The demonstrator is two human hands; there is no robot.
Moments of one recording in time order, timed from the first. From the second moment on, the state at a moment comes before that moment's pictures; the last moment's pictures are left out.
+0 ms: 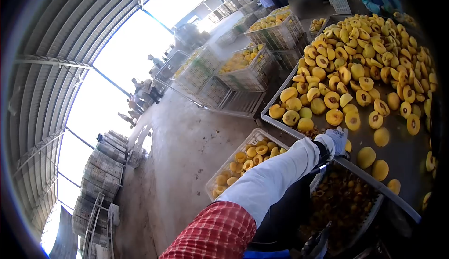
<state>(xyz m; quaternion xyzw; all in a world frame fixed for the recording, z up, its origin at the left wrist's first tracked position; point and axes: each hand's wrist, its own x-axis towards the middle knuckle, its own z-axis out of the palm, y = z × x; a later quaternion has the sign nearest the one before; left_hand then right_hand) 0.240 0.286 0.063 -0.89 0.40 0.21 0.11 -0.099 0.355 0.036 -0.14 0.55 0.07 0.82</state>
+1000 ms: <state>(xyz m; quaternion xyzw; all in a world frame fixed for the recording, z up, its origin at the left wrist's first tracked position) -0.002 0.443 0.075 -0.60 0.23 0.32 -0.69 -0.122 0.347 0.077 -0.74 0.23 -0.11 0.62</state>
